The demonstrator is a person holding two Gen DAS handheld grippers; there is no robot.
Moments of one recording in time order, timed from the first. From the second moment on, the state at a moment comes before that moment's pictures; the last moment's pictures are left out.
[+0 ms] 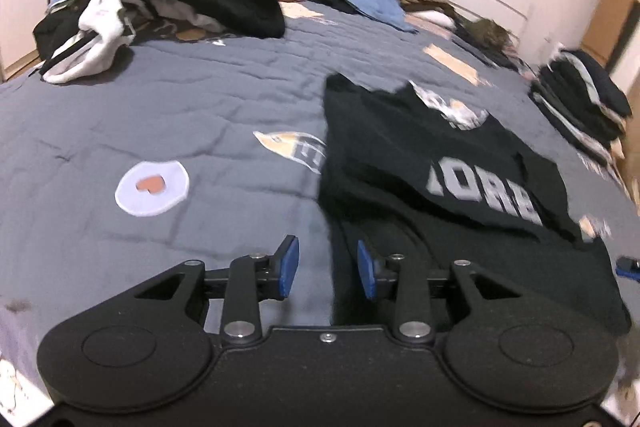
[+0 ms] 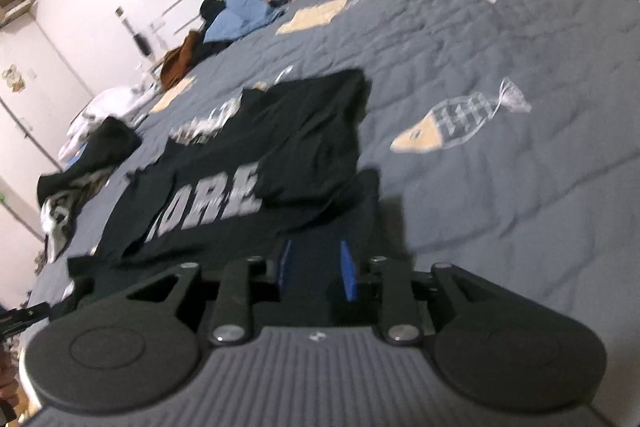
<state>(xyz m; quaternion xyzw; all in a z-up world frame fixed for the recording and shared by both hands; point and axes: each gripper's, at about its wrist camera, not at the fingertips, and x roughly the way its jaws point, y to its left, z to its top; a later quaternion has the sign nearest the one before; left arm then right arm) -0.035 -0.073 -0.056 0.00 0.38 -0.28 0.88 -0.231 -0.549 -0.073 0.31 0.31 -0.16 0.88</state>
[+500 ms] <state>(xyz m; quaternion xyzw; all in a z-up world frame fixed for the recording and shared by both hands) -0.114 -0.094 -0.059 0.10 0.32 -0.33 0.88 -0.265 -0.482 -0.059 0.32 0.28 -0.13 0.90</state>
